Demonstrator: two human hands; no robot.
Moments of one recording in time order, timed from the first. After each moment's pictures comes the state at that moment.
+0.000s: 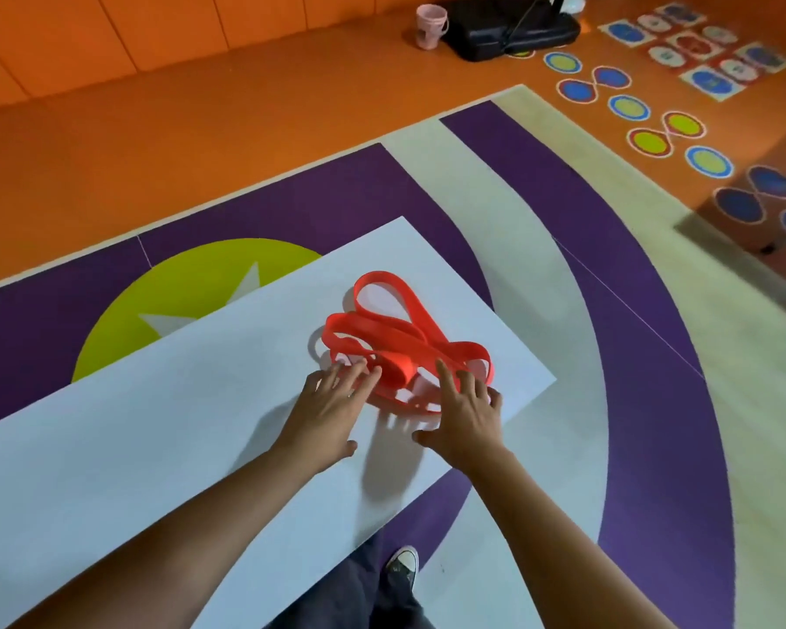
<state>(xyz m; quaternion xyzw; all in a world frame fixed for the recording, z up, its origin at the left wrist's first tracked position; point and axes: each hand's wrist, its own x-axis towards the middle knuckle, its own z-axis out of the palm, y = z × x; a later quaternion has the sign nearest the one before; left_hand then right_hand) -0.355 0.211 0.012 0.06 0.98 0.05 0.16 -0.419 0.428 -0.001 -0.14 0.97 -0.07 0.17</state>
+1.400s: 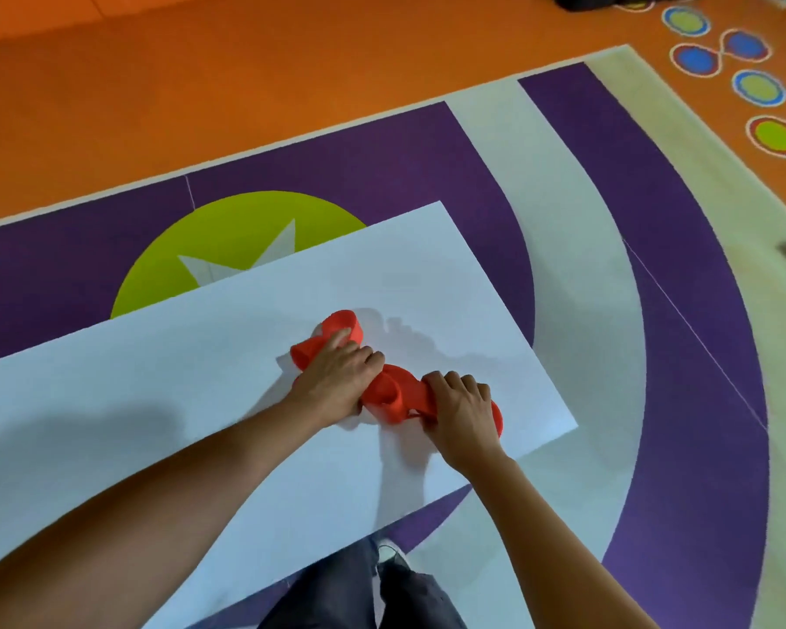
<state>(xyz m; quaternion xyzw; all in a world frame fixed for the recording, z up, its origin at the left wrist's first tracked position) -0.455 0.218 -0.030 0.11 0.99 0.01 0.08 -0.502 0.437 -0.053 -0.29 0.93 -0.13 0.16</state>
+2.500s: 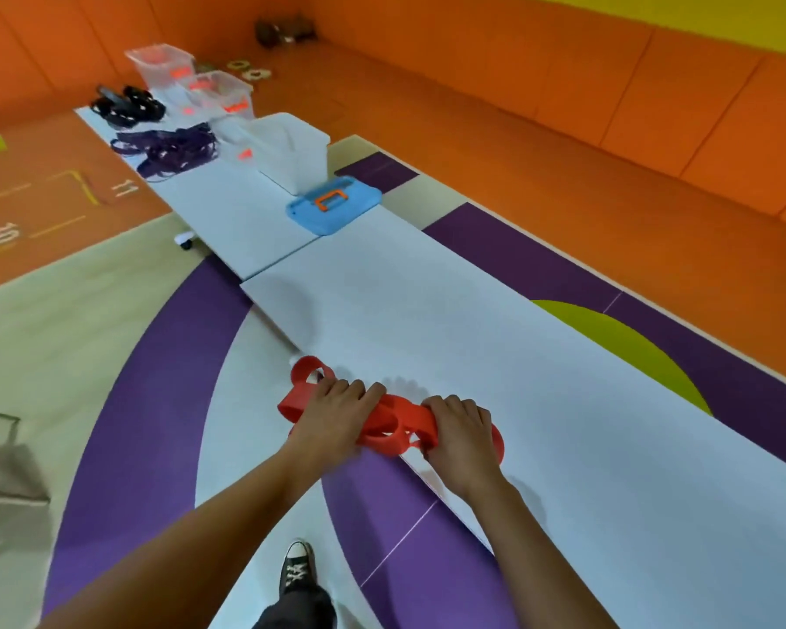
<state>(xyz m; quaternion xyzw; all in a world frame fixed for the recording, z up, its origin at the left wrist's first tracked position) 0.113 0.193 0.059 -0.58 0.81 0.03 0.06 -0.103 0.186 0.021 -0.78 0.60 -0.10 0.17</state>
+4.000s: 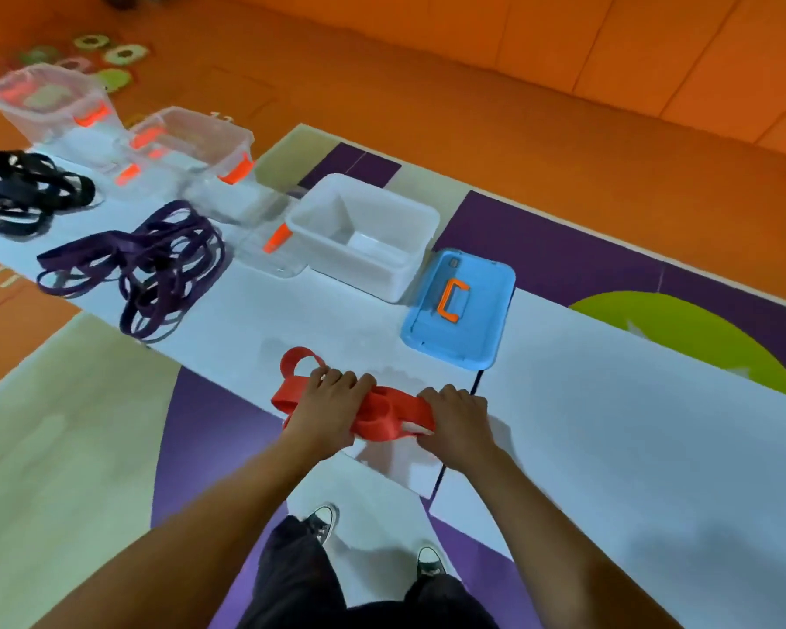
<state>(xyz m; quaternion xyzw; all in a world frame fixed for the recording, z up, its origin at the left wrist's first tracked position) 0.647 -0.347 0.015 -0.46 0.88 0.07 0.10 0.429 -0.297 -0.002 -0.69 0.69 0.06 0.21</state>
